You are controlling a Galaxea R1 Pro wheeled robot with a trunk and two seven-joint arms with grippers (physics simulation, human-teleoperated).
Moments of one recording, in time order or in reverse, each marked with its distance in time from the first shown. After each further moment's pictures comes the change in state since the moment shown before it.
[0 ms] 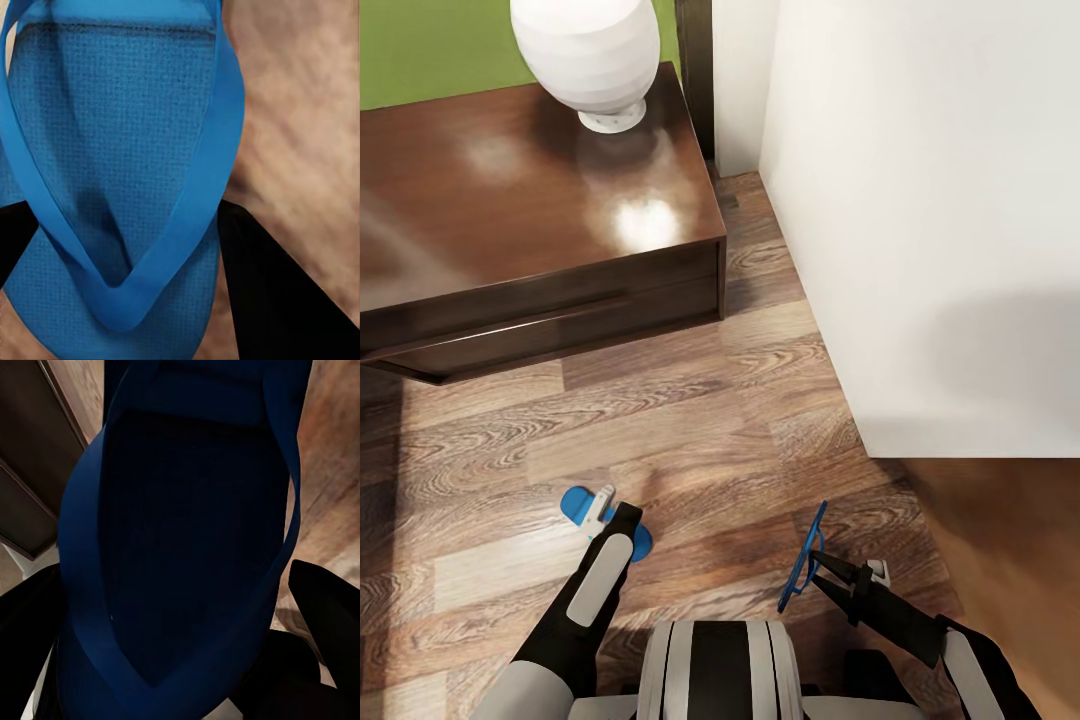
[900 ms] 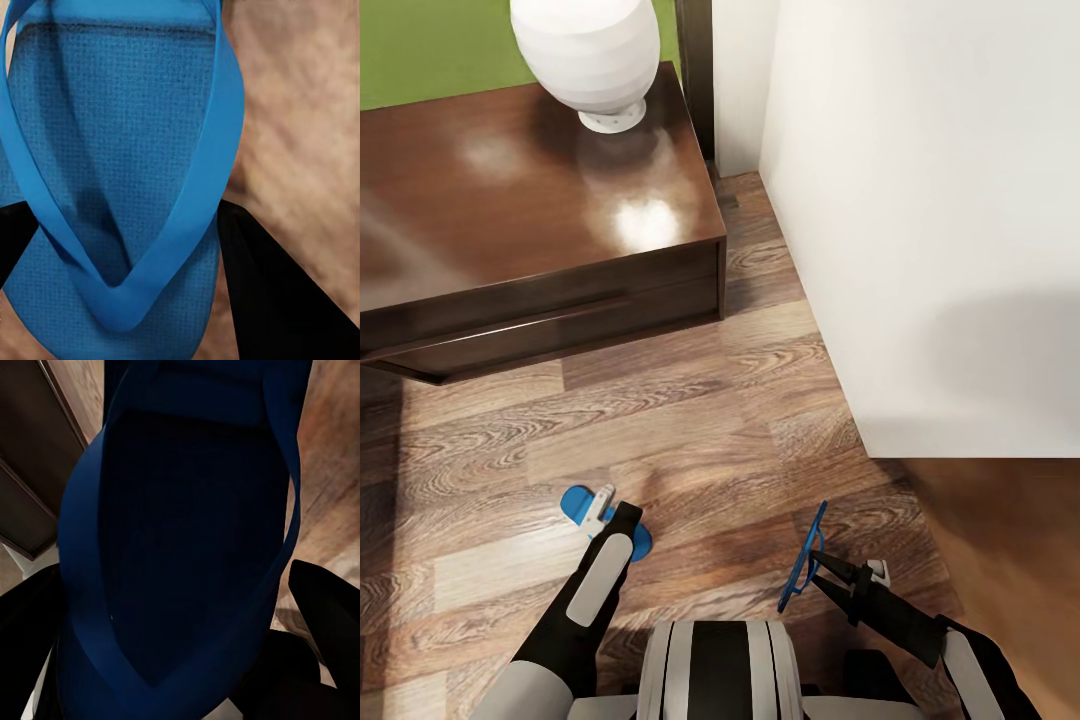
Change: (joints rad) left arm 0.000 0.001 -0.001 -0.002 -0.002 0.001 0.001; right arm 0.000 0.000 0.000 0.000 0.000 0.000 0.000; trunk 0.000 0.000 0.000
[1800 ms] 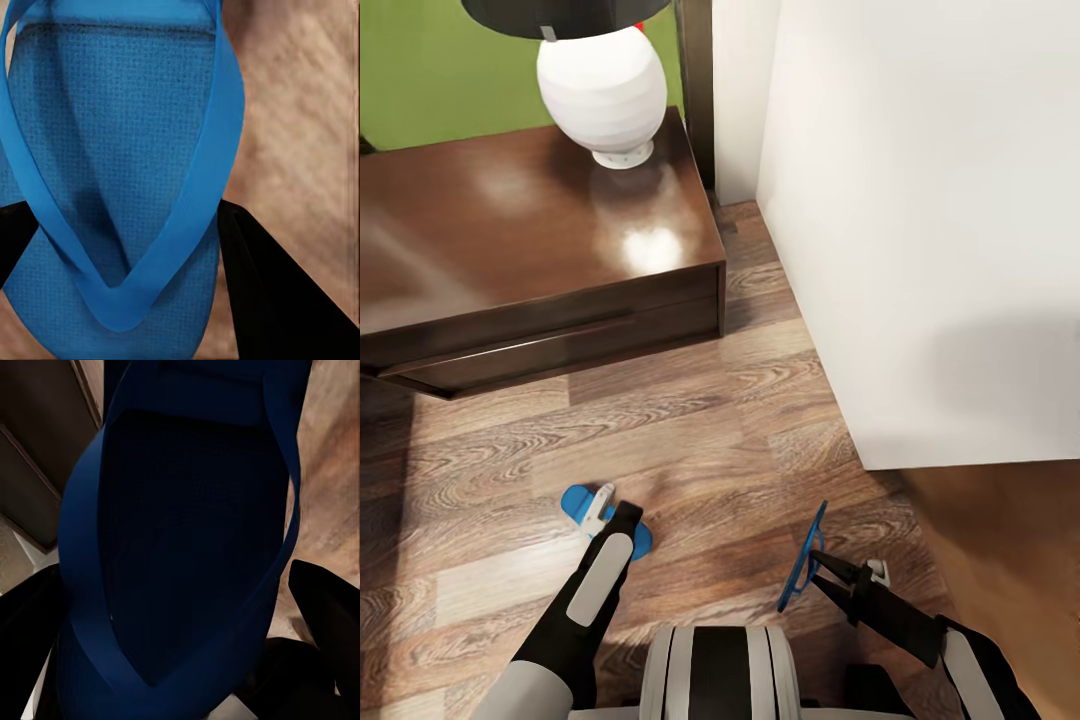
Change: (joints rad) left arm 0.000 0.000 -0.002 -0.005 0.000 0.000 -0.003; right arm 0.000 0.001 0.000 0.000 -0.002 0.001 0.000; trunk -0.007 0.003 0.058
